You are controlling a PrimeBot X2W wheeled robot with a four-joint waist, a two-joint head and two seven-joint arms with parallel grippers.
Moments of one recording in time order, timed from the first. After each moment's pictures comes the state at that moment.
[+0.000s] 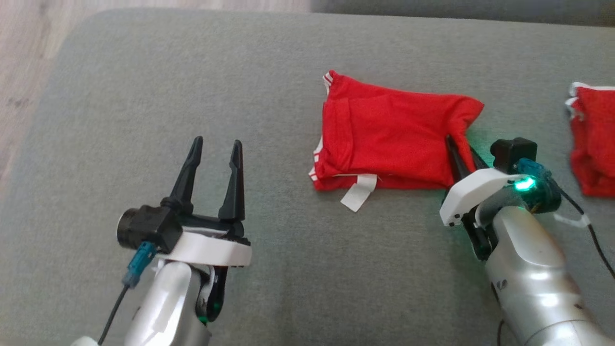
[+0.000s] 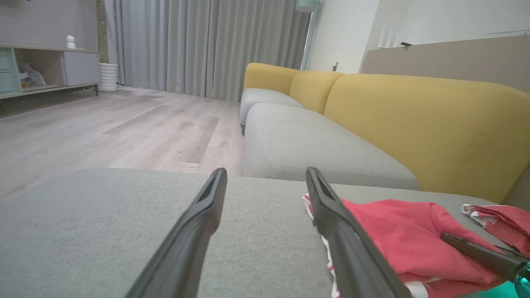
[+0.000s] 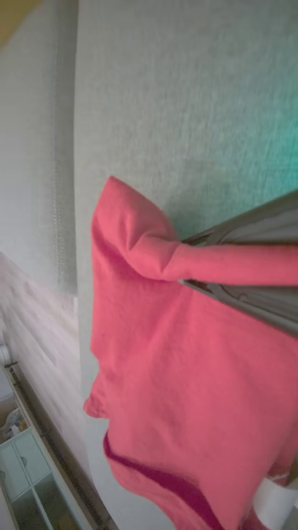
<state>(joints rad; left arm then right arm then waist) -0.28 0.04 -0.28 0.27 -0.28 -0.06 -0.26 -0.60 -0.06 0.10 0.97 0.13 0.13 -0.18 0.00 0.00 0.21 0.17</state>
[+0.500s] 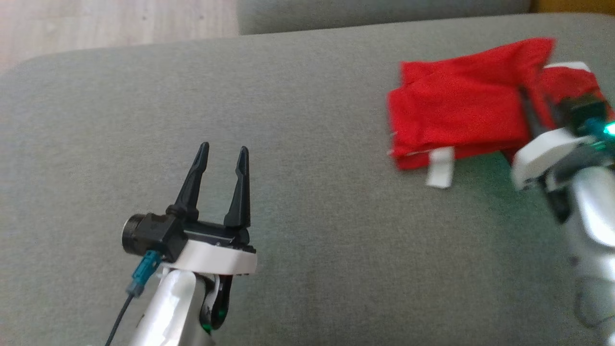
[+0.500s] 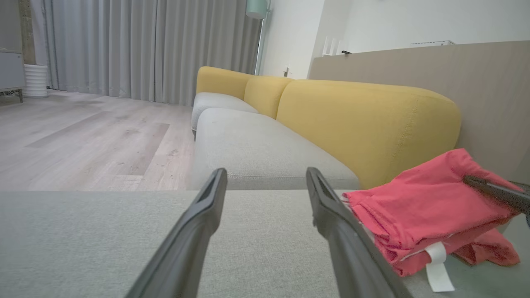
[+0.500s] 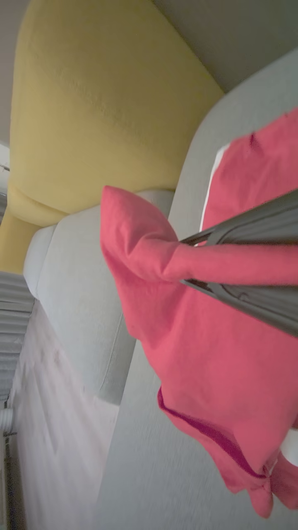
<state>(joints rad) -0.25 0.04 -0.30 0.23 -0.28 -0.05 -0.26 -0.61 -0.26 0.09 0.72 -0.04 0.13 -0.11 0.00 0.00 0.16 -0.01</state>
